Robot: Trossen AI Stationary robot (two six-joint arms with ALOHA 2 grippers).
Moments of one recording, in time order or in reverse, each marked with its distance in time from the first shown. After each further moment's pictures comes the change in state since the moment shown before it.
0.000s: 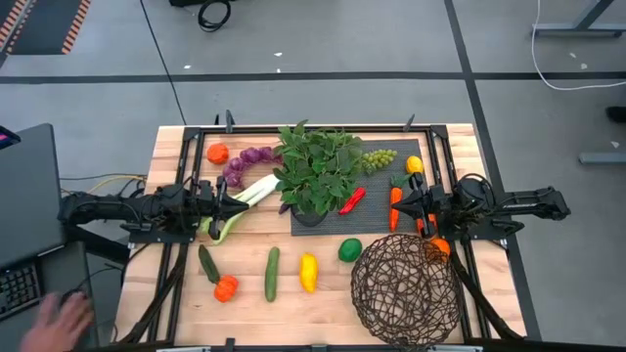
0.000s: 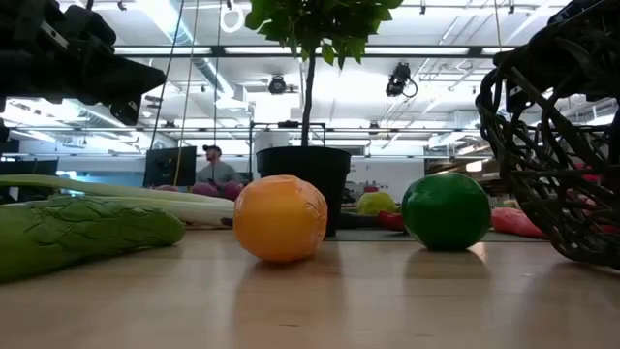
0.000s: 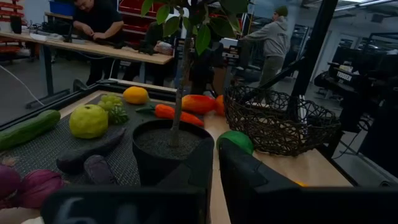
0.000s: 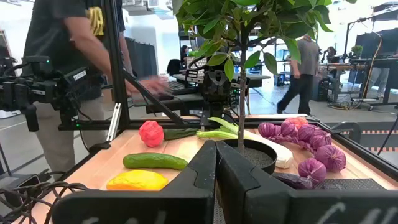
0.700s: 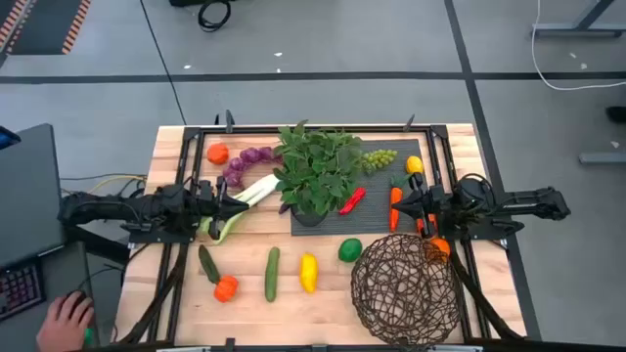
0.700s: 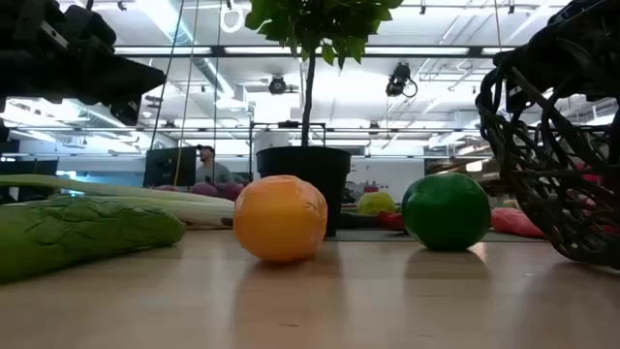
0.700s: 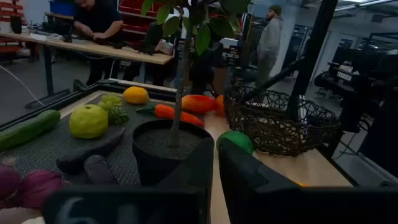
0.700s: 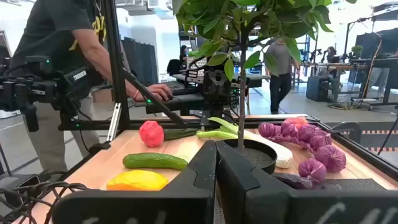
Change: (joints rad) left arm 0.000 0.000 0.000 0.000 0.000 0.000; right arm 0.000 0.000 0.000 0.000 0.000 0.000
